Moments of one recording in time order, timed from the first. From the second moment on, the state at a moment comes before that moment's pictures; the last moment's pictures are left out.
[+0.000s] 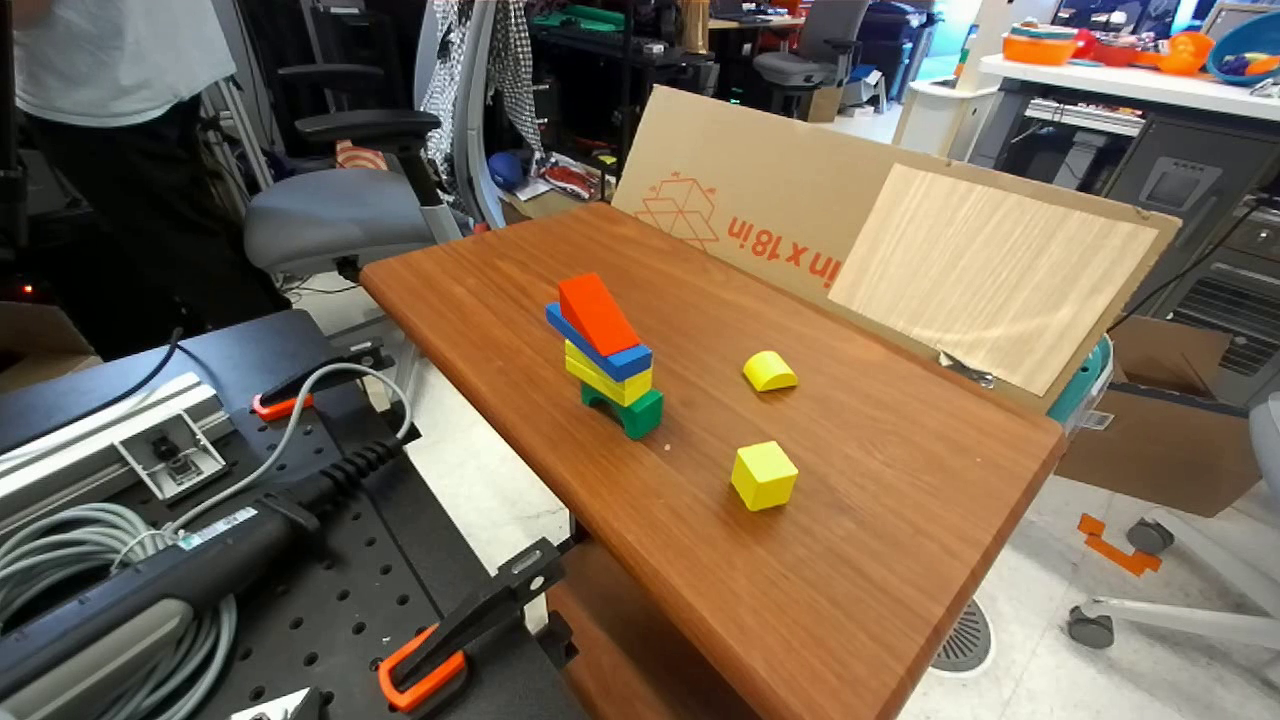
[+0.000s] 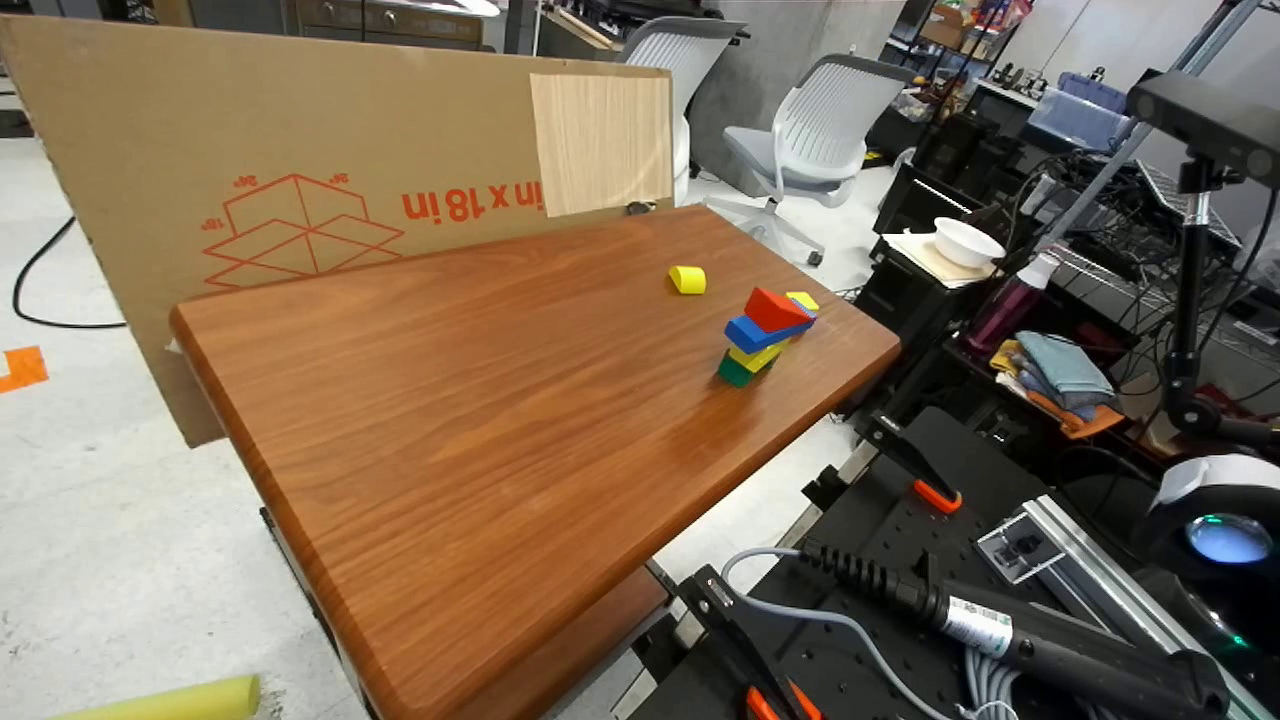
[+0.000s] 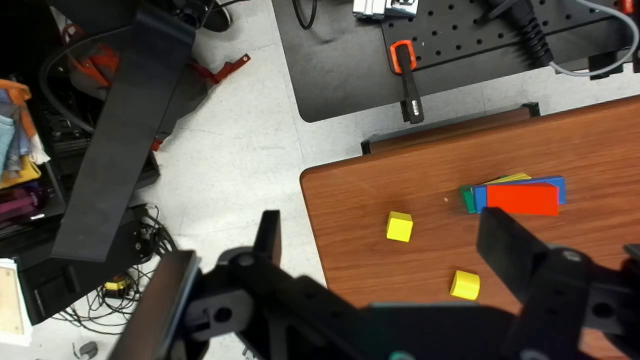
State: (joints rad) arm -0.19 -0.37 -0.08 -2.29 -0.26 1.81 0.02
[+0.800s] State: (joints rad) arm -0.19 -0.37 -0.08 -2.29 -0.26 1.81 0.02
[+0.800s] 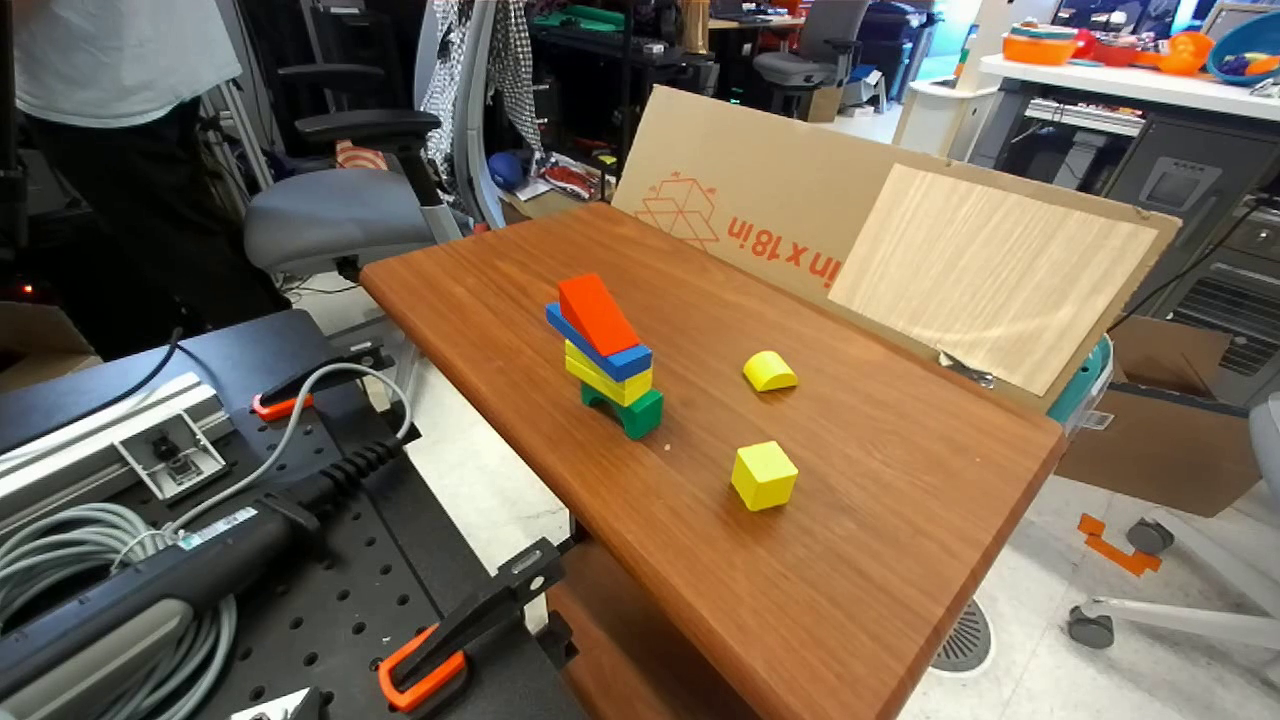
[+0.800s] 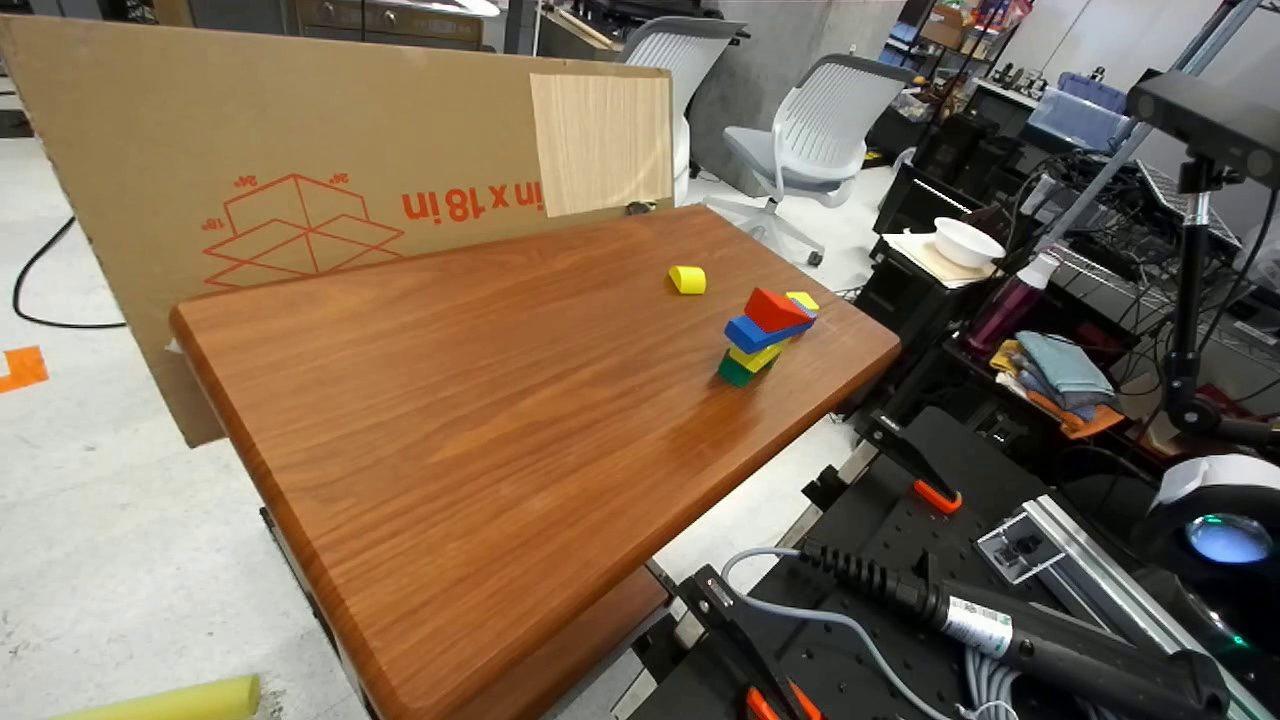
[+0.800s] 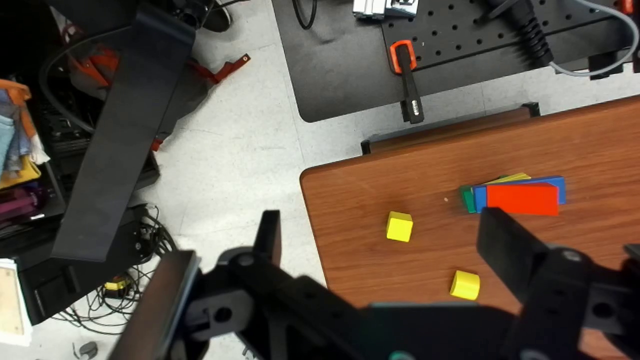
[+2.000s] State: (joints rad) arm -0.11 0.13 -0.08 -2.18 0.04 2.02 -0.14
